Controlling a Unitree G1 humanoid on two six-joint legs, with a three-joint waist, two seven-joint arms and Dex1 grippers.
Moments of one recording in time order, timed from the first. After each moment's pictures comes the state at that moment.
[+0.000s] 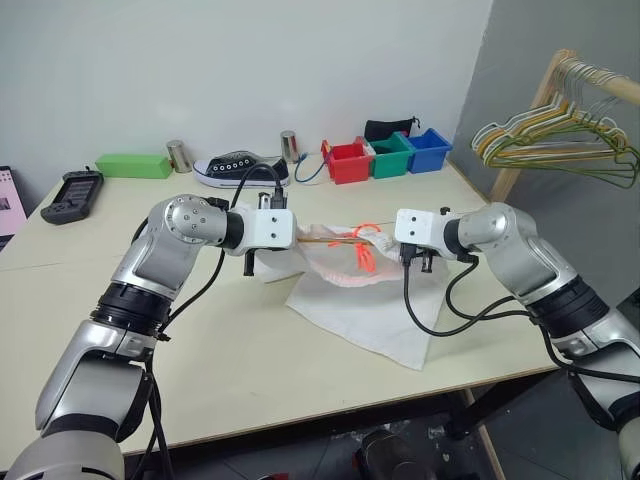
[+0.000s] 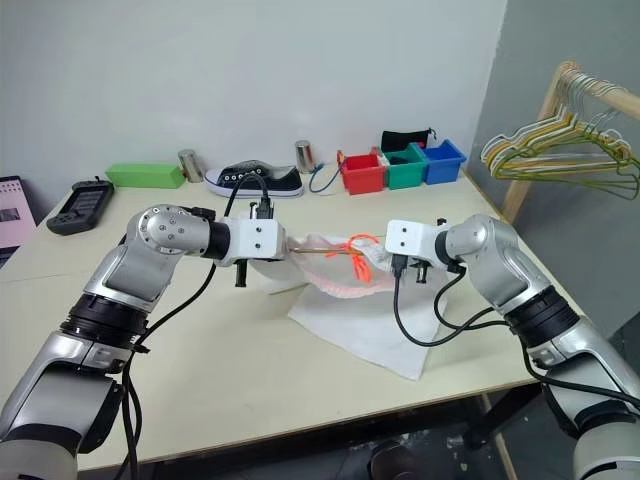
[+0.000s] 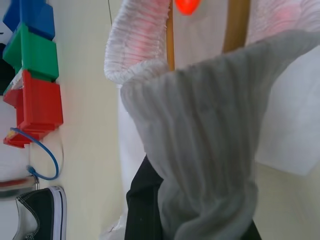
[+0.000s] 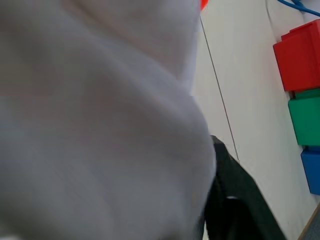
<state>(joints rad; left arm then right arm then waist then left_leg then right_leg) -0.82 0.73 -0.29 0.29 0.18 -0.06 -1.16 -0.87 -0.68 0.53 0.12 -0.22 0.45 0.97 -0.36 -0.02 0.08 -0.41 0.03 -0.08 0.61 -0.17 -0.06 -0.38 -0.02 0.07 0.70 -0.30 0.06</state>
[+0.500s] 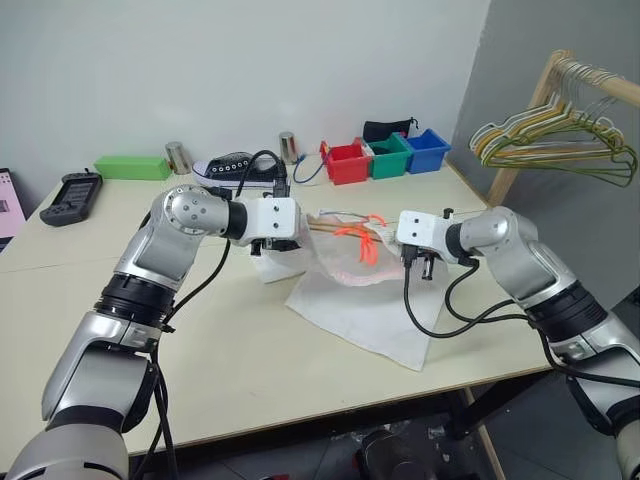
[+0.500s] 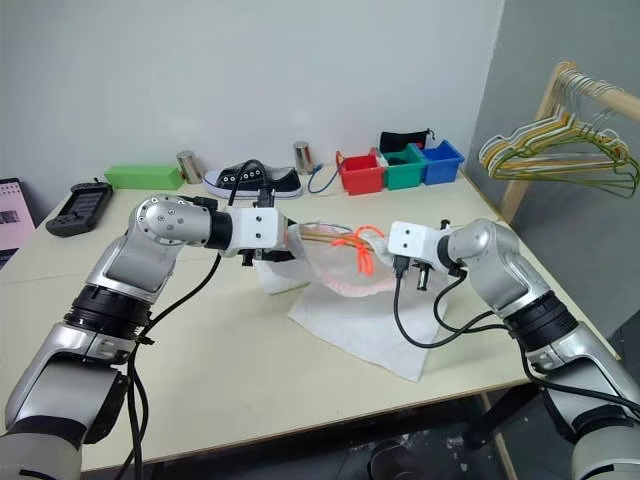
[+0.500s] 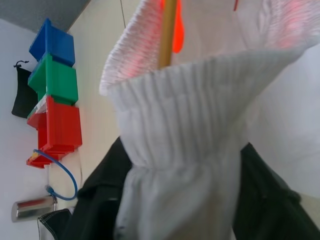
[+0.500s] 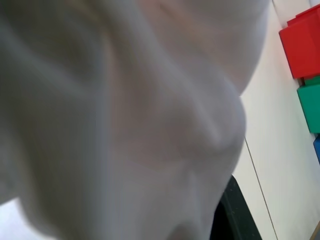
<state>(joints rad) -0.86 0.73 -0.29 0.32 0.12 -0.10 -1.17 -0.85 -0.66 0.49 0.12 -0.22 0.49 0.98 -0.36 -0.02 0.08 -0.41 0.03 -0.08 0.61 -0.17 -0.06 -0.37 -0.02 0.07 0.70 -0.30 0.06</state>
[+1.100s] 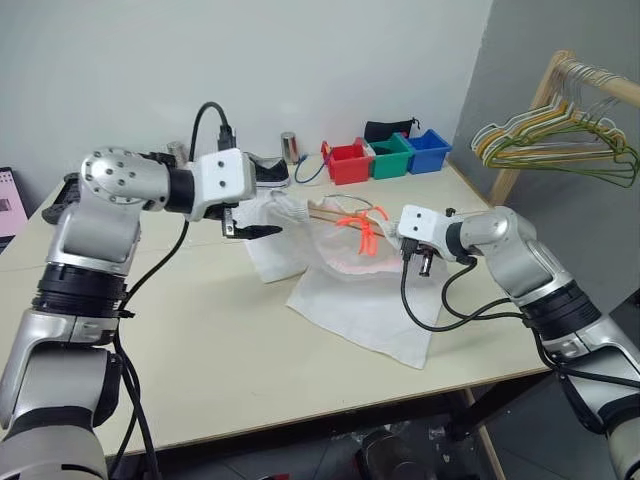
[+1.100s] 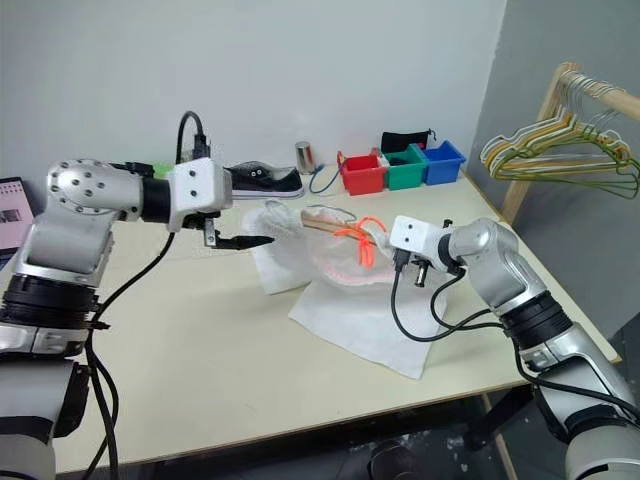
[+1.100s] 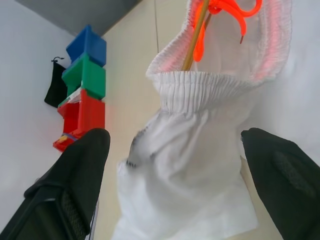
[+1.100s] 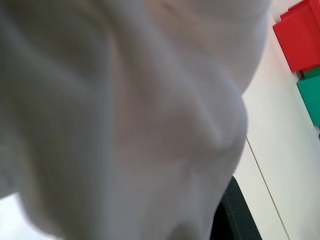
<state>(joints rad) -0.88 0.88 -0.11 0.23 -0.08 0.08 -1.28 -0.84 -0.62 0.44 0.17 -0.21 0.51 0.96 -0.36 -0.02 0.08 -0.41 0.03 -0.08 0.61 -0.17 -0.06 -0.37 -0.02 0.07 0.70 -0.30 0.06</state>
